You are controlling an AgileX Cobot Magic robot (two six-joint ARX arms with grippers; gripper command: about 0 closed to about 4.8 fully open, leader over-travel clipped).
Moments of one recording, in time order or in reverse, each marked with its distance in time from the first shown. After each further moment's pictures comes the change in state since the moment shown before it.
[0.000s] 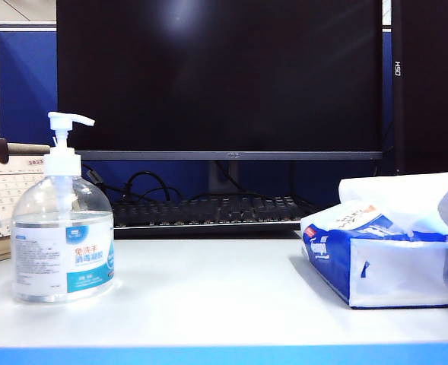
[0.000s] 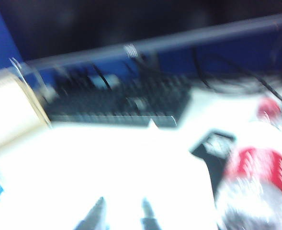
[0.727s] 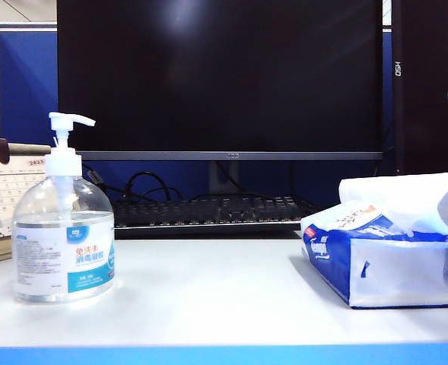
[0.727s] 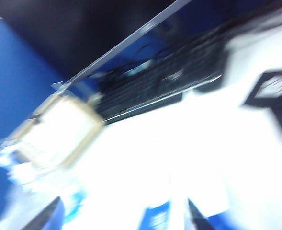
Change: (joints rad) left arm 0.000 0.152 0.117 0.127 0.090 -0.197; right arm 0.004 0.114 0.001 0.048 -0.125 0.418
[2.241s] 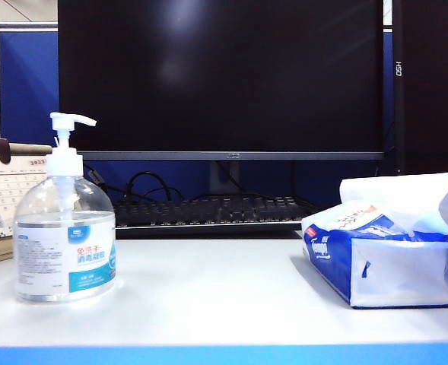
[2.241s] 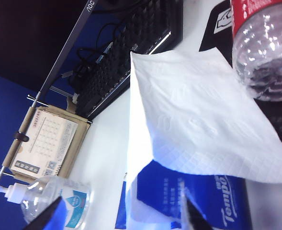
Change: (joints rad) left arm 0.000 0.004 0.000 -0.116 0.003 0.212; right arm 0.000 0.007 -0.001 -0.154 0.084 0.214
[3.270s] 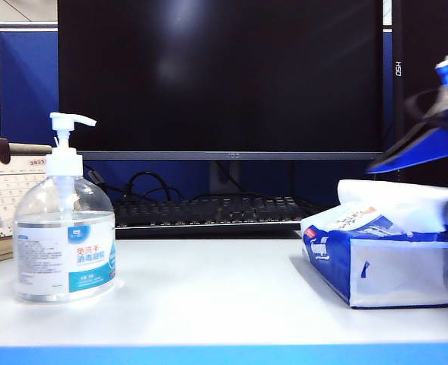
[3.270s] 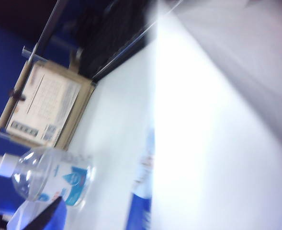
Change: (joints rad) left arm 0.000 0.002 0.000 -0.170 0.014 0.097; right arm 0.171 0.949 0.066 0.824 -0.034 -0.044
